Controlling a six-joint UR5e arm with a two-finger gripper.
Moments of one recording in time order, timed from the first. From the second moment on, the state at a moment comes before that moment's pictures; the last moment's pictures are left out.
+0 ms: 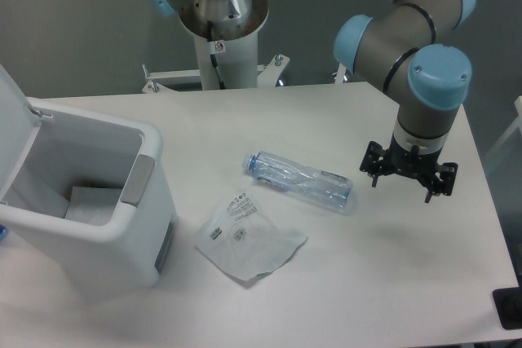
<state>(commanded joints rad) 2.71 -2.01 -1.49 -1.08 1.56 1.10</state>
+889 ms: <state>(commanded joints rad) 2.60 -2.01 -1.58 -1.00 1.54 0.93</state>
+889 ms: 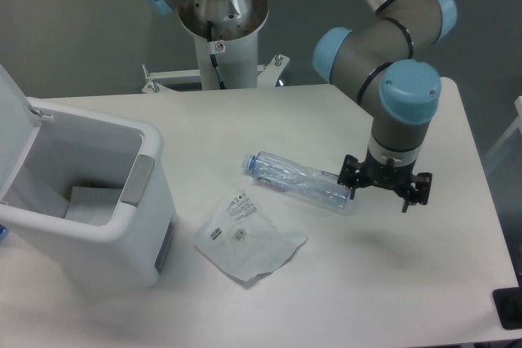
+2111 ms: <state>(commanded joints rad) 2.39 -2.13 -1.61 -0.98 1.55 0.86</state>
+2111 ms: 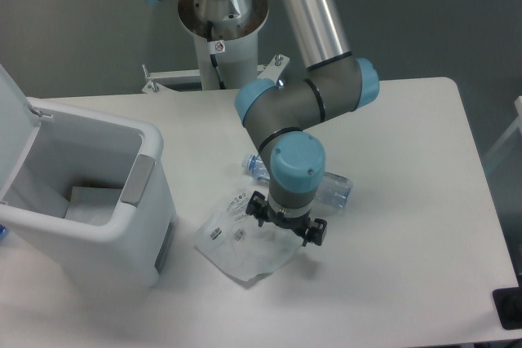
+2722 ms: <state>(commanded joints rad) 2.33 -2.16 -1.63 -0.98 1.56 0.86</state>
